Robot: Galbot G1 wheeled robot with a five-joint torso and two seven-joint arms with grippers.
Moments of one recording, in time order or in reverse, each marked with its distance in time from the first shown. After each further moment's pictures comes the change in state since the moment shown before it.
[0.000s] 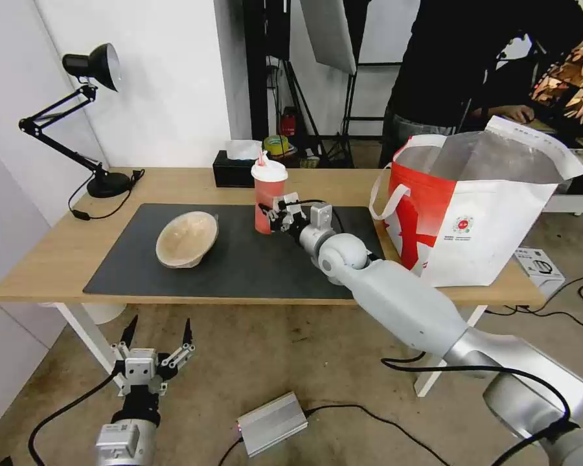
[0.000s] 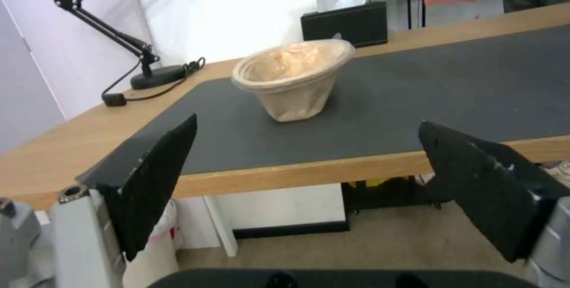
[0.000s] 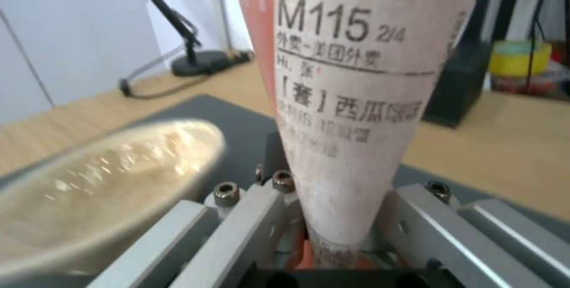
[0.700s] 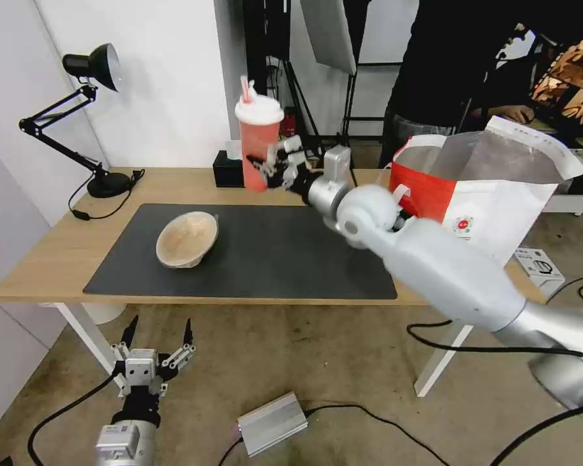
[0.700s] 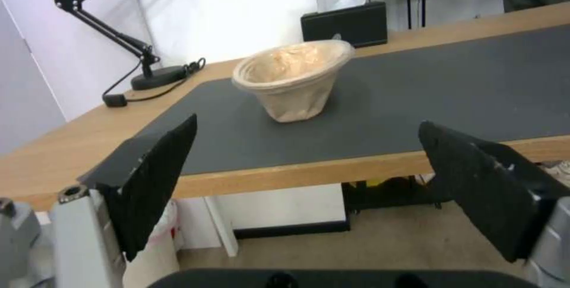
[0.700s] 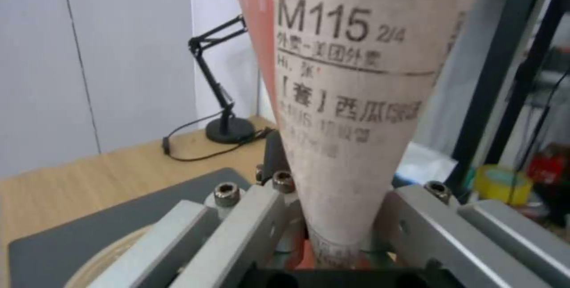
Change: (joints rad) left arm 0.006 -0.001 0.001 -0.006 0.003 0.000 0.000; right arm 0.220 -0.170 -0.007 0.230 0.092 -0.101 -0.041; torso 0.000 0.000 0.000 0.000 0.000
